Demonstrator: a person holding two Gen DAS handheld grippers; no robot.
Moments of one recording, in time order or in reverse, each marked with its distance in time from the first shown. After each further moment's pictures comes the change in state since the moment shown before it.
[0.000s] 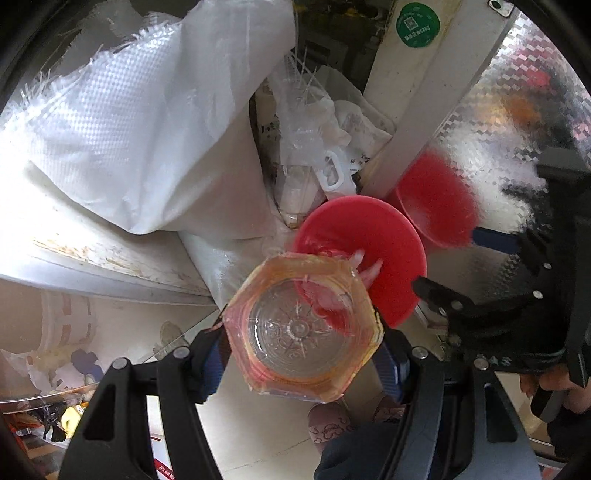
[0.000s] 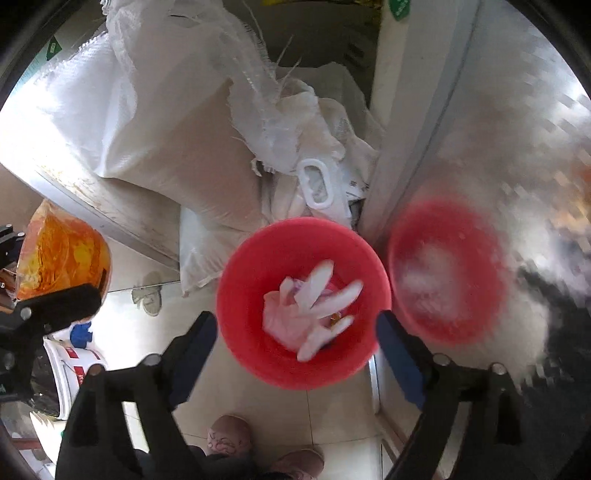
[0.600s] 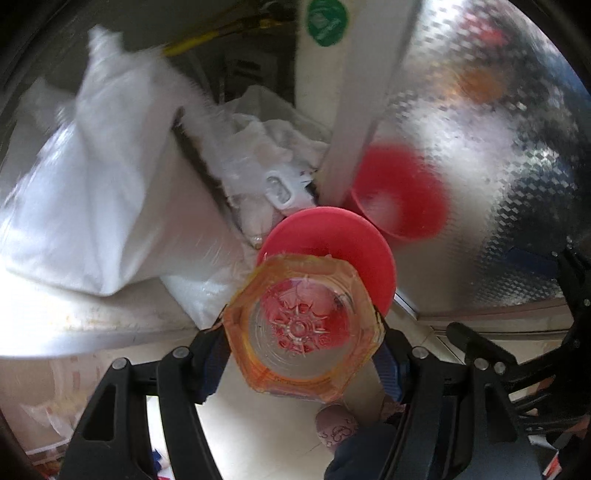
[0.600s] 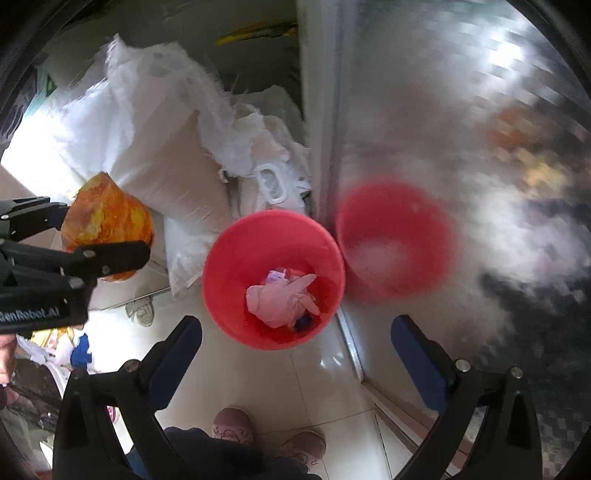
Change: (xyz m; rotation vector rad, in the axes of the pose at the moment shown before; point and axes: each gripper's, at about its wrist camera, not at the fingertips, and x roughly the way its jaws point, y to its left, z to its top) left arm -0.005 -0.052 0.020 0.201 -0.027 -0.018; right arm -0.051 -0.015 -0.035 0.144 -0.057 -0.082
